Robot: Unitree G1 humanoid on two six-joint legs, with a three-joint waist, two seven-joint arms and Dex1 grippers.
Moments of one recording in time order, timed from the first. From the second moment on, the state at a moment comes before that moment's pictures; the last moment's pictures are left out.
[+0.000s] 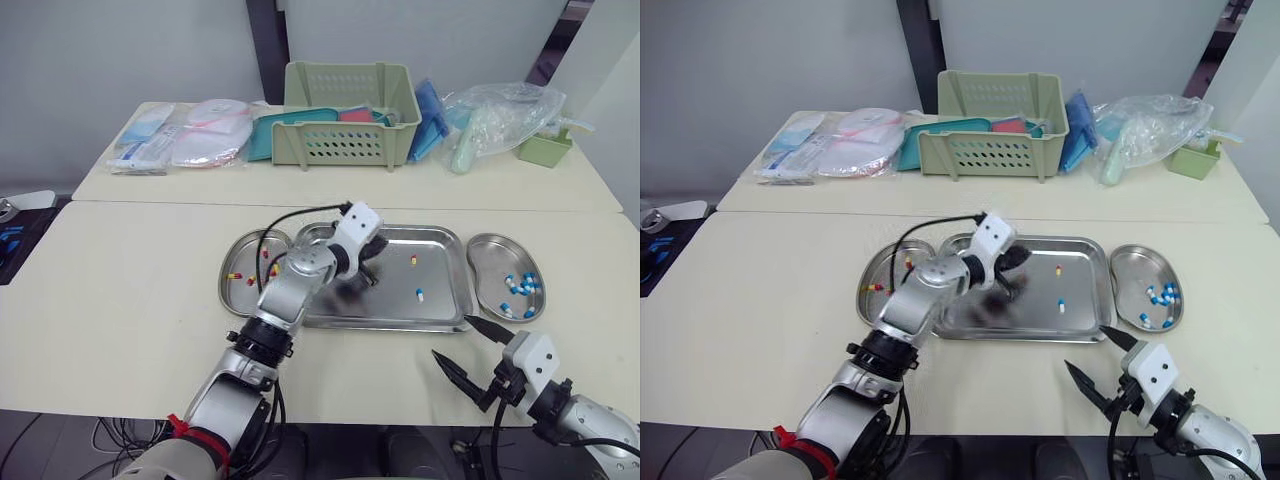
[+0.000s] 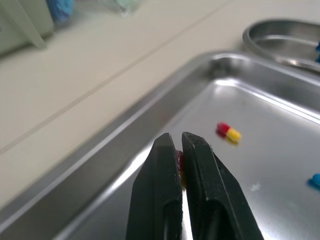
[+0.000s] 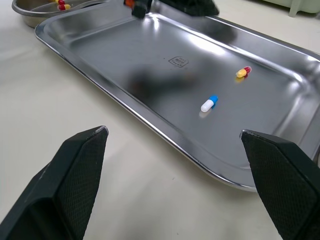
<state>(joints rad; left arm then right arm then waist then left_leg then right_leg) -0.68 0.14 -0.24 0.10 -0.08 0.55 -0.56 0.47 -0.53 -0.14 -0.55 0.29 0.10 0.68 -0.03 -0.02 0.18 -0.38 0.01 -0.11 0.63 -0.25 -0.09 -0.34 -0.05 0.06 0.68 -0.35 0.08</state>
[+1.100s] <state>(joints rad) -0.16 0.51 0.29 -0.48 -0.42 0.97 -0.52 0.16 -0.64 0.08 -0.54 0.34 0.15 0.89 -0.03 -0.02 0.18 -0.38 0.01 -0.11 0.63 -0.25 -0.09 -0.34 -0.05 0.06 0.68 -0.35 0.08</state>
